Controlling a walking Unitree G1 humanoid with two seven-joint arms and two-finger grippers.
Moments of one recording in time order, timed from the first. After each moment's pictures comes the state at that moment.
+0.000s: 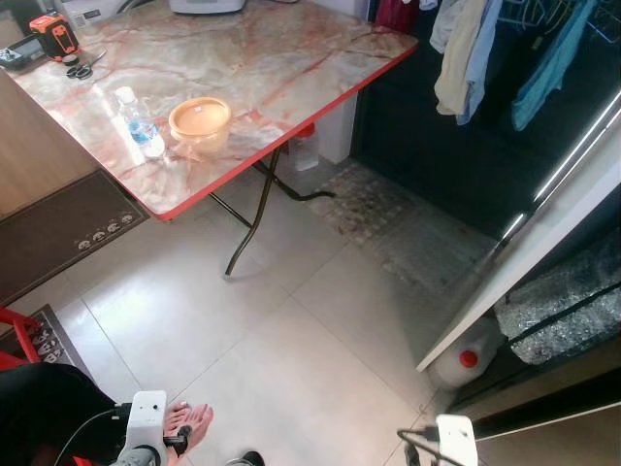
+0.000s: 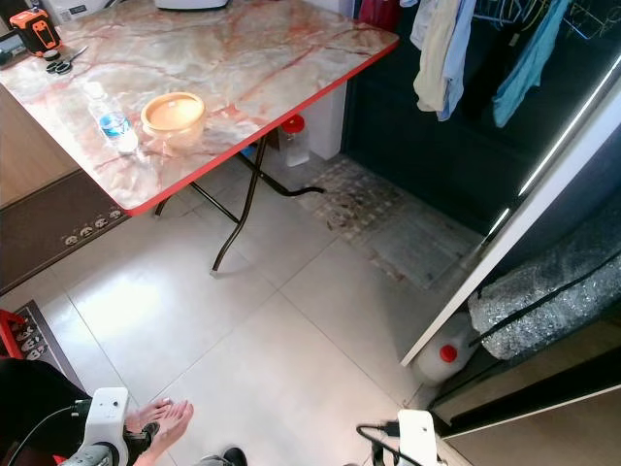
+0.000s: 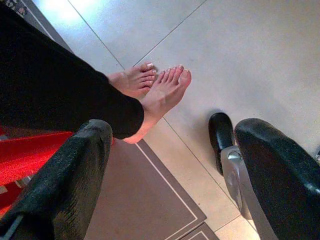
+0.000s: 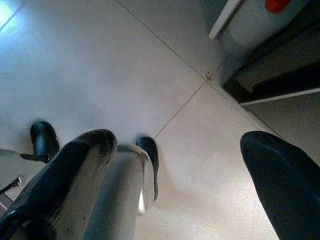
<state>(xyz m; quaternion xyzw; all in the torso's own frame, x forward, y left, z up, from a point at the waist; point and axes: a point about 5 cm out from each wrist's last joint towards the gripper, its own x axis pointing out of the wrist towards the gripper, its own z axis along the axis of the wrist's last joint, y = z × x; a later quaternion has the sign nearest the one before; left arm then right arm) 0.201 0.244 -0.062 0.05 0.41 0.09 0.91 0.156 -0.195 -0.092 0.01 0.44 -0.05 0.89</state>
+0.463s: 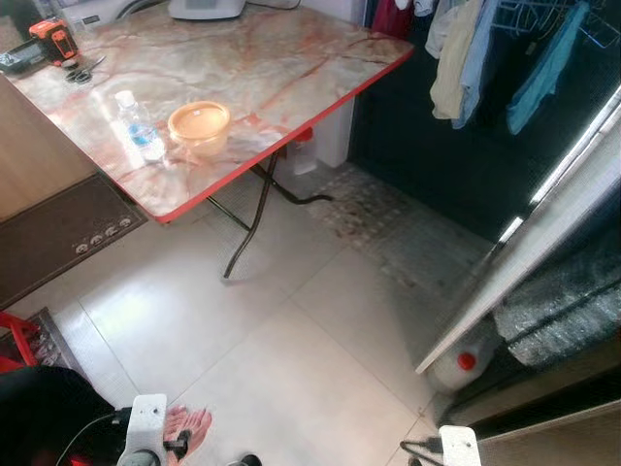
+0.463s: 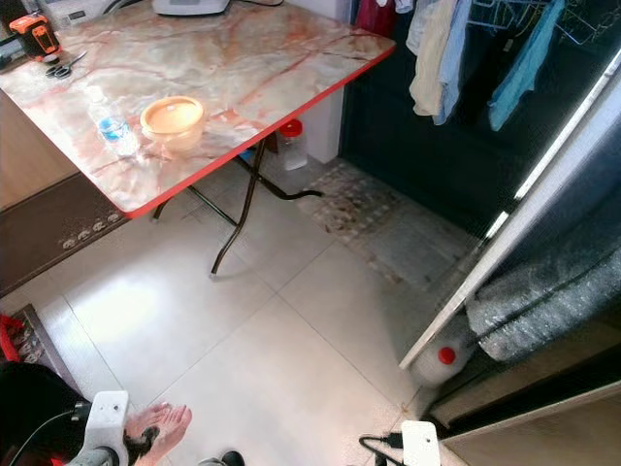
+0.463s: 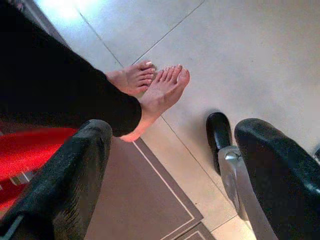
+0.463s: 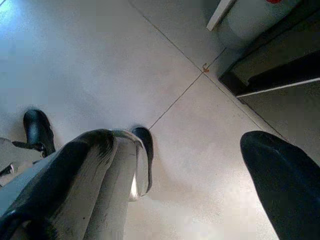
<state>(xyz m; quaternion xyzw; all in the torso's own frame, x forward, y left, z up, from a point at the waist) 0.203 0.242 -0.061 0.05 0.40 0.09 0.91 0.146 -0.198 -0.095 0.01 0.46 -0.04 0.89</state>
